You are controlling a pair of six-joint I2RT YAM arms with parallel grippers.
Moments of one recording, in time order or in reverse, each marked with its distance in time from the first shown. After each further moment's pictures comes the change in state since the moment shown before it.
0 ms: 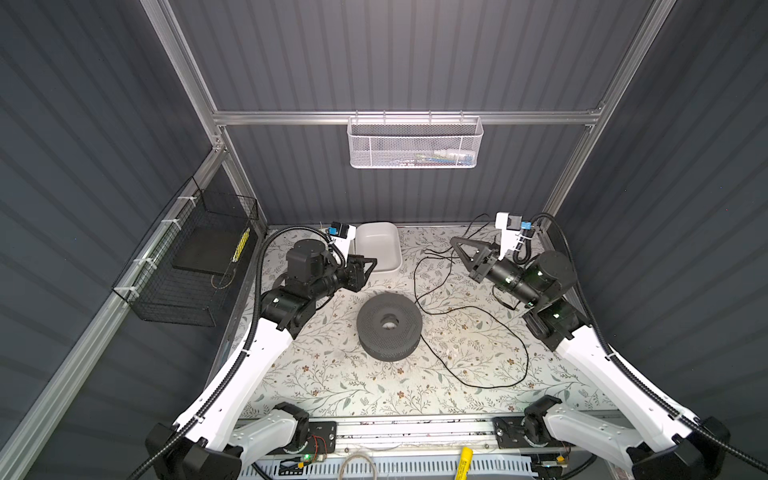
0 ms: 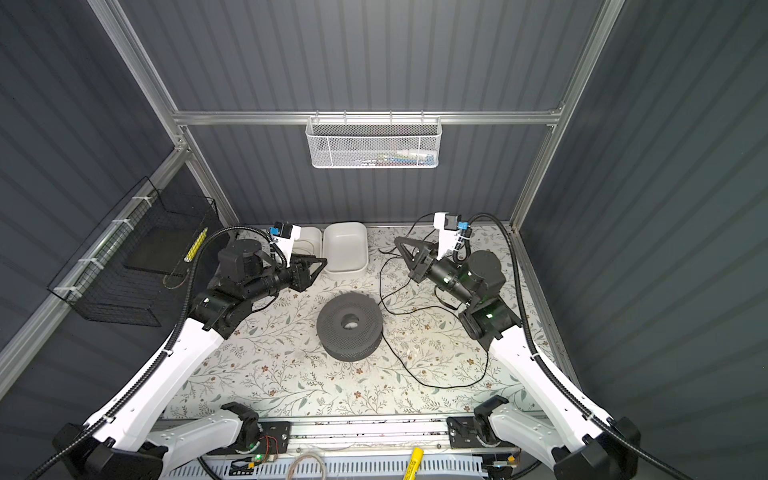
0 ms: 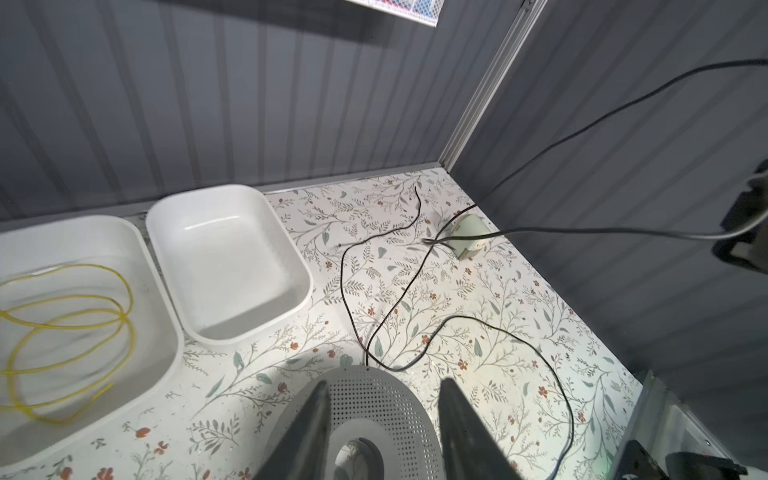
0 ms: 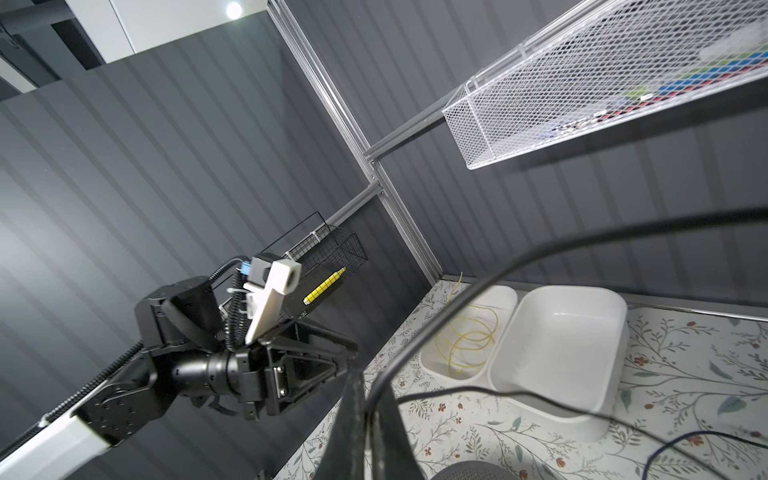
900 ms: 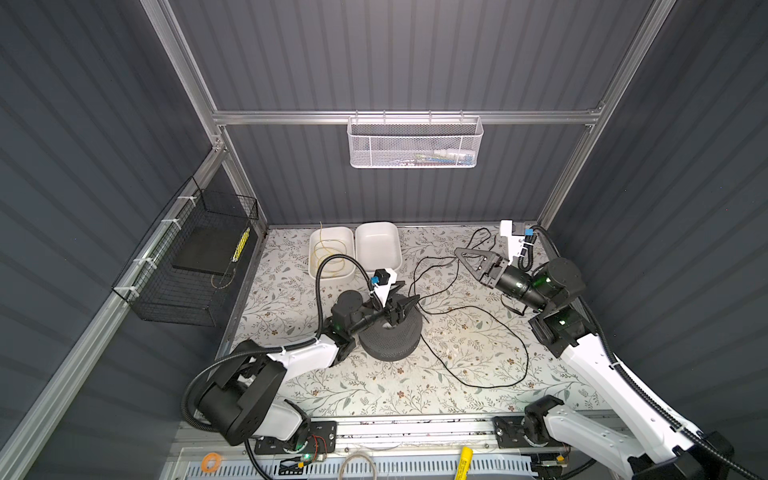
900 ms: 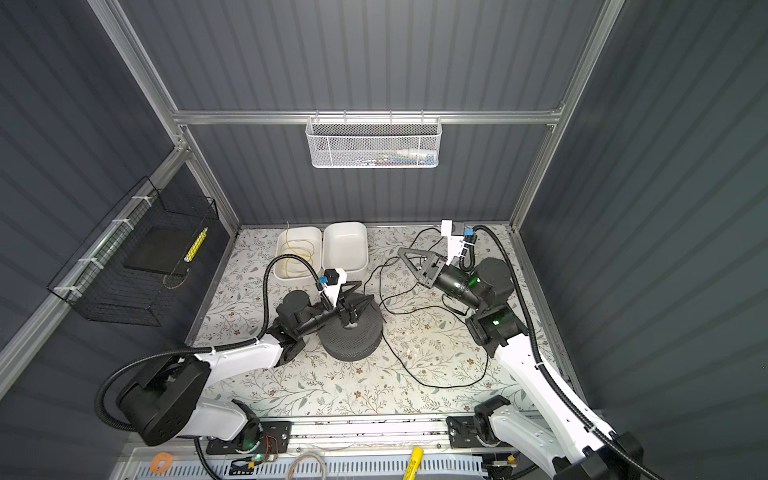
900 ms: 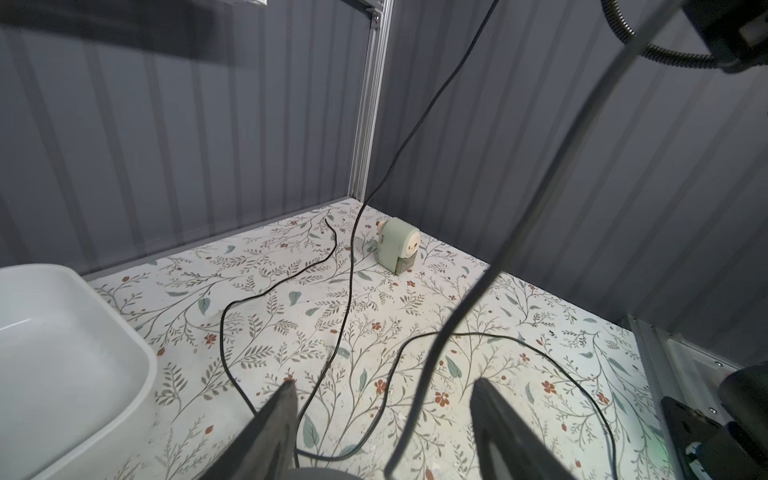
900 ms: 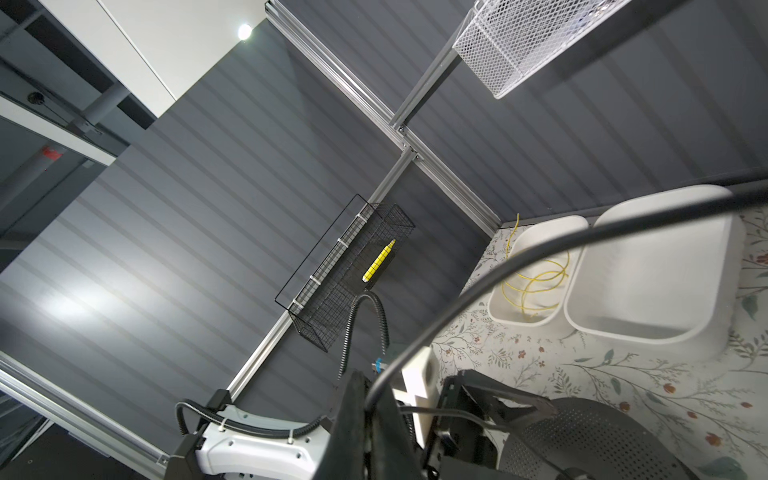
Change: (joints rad) left arm -0.221 0.360 -0.577 1.305 0.031 0.048; right arm -0.048 -0.043 -0.073 0.050 -0.156 0.321
